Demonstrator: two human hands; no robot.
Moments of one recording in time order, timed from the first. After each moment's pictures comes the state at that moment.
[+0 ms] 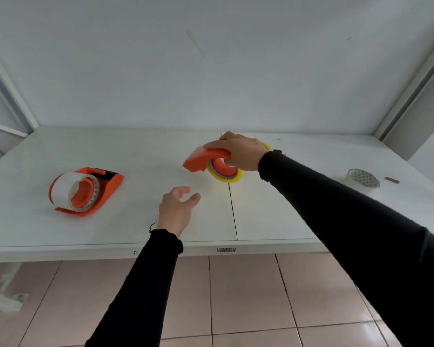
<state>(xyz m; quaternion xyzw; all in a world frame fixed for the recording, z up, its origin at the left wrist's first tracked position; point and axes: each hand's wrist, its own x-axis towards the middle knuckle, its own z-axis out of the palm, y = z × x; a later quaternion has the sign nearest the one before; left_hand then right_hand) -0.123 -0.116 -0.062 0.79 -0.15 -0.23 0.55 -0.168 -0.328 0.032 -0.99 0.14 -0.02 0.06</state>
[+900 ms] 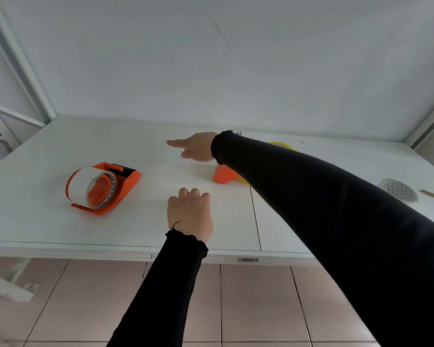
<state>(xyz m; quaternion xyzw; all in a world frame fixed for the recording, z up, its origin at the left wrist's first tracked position) -0.114 -0.108 -0.053 0.93 -0.37 0.03 0.03 -0.029 -0.259 0.027 -0.99 0.04 0.16 0.00</state>
